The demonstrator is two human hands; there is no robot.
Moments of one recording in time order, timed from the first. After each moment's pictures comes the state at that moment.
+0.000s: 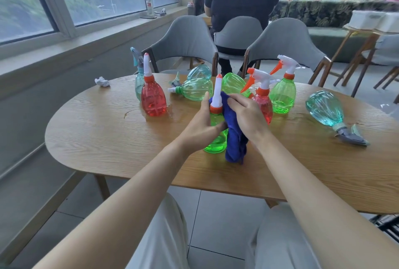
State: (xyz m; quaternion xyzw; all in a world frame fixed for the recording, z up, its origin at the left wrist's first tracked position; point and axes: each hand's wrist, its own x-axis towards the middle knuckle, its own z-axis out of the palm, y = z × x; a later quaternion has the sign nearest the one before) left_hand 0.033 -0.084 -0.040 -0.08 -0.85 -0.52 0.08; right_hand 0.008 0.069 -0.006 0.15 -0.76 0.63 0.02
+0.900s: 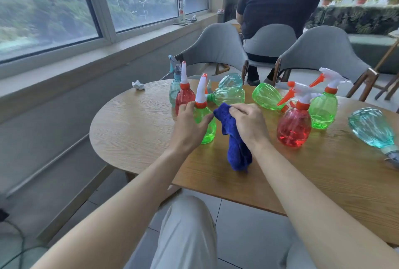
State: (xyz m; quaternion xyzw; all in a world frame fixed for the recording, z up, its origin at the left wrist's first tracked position) left_hand 0.048 -0.174 -0.040 0.11 -0.87 -0.41 0.27; right_hand 0.001 -0.008 -0.011 0.12 -0.79 0.60 0.03
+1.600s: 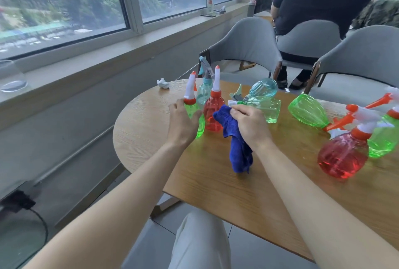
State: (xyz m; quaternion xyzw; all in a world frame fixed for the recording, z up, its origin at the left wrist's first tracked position) left_hand 0.023 -0.275 -0.032 0.25 -0.83 -0.42 0.26; right_hand -0.041 -0.100 -0.005 0.17 -0.79 0.58 -0.05
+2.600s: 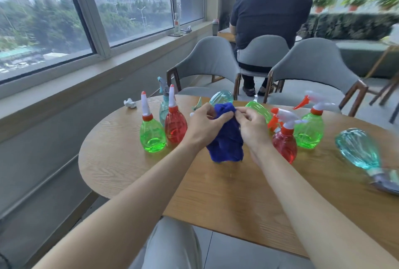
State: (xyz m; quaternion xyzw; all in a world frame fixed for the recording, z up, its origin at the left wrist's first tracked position) left_hand -0.009 -0.125 0.036 0.10 -0.83 -0.53 0.17; right_hand -0.043 0.015 0.031 0.08 -0.73 0.68 -0.01
